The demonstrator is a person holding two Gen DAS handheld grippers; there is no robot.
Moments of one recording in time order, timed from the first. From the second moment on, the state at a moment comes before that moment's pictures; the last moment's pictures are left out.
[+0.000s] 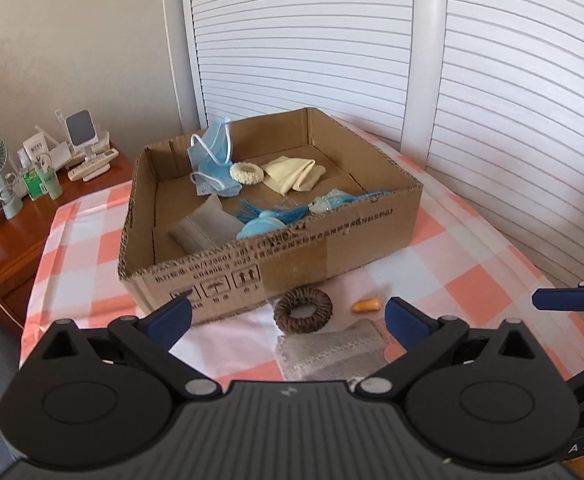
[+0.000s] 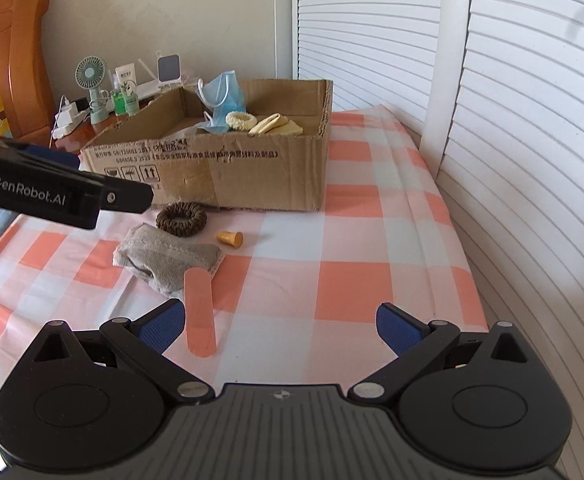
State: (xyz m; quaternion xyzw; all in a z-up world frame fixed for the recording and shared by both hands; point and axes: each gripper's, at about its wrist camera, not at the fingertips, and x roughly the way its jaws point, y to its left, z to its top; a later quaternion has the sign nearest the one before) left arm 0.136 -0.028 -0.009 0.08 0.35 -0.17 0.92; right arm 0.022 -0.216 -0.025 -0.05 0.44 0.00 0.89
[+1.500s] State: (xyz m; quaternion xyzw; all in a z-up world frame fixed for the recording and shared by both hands) left arm 0.137 -0.060 -0.053 0.11 0.37 -0.16 0.91; right arm 0.050 -0.231 -0.063 -0.09 0.47 0.01 0.88
